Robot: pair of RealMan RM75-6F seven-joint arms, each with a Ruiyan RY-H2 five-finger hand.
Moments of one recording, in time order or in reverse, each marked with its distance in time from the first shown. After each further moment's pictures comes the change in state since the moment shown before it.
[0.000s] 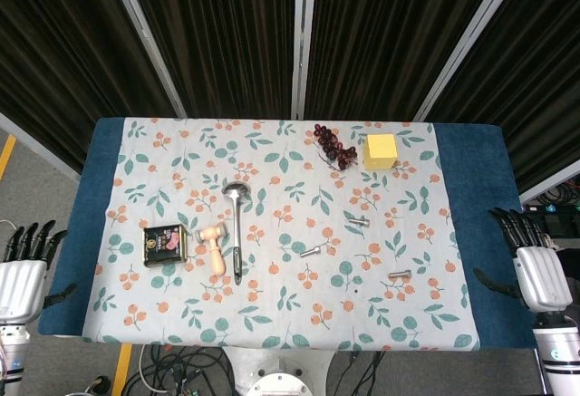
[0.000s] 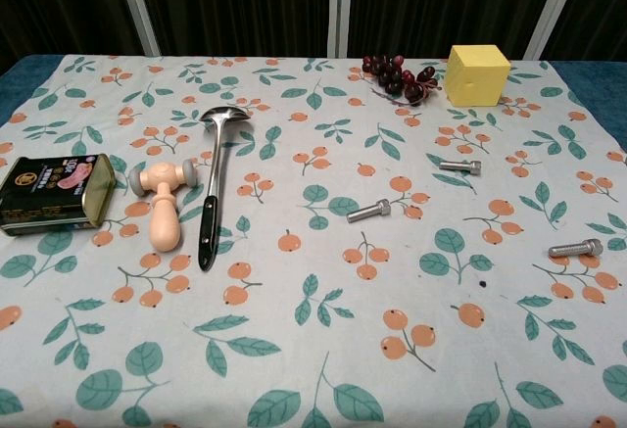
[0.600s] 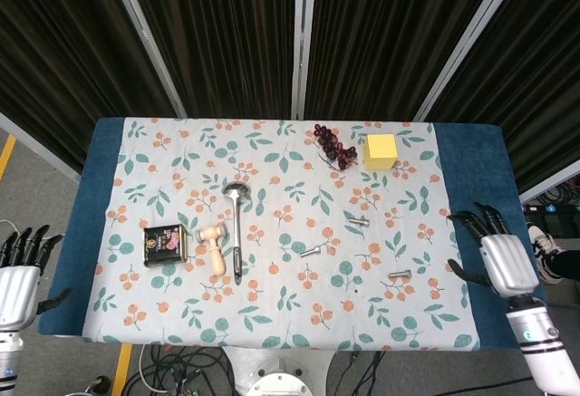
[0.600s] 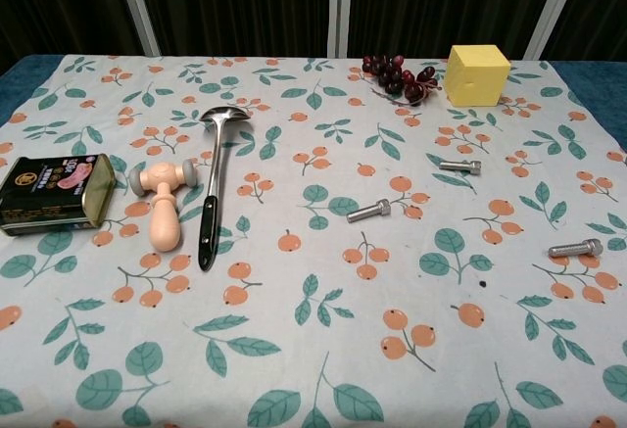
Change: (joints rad) left arm 0.018 0.002 0.019 0.010 0.026 0.011 -0.027; right arm 0.127 -0.028 0.033 -0.048 0.038 -0.187 -0.113
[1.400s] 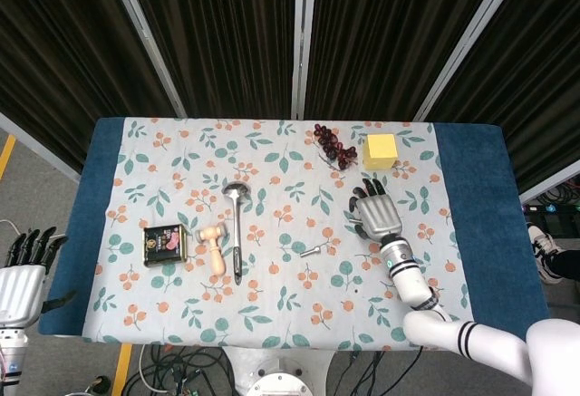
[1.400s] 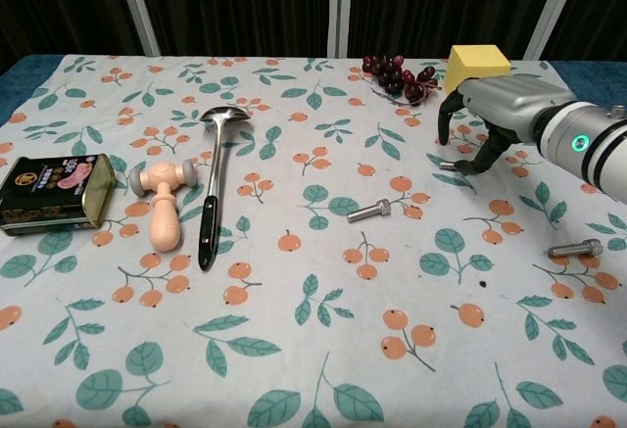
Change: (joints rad) left arm -0.013 -0.029 -0.002 0.057 -0.017 -0.046 -0.069; right arm 0.464 -0.595 0.120 0.422 0.527 -0.339 -0.634
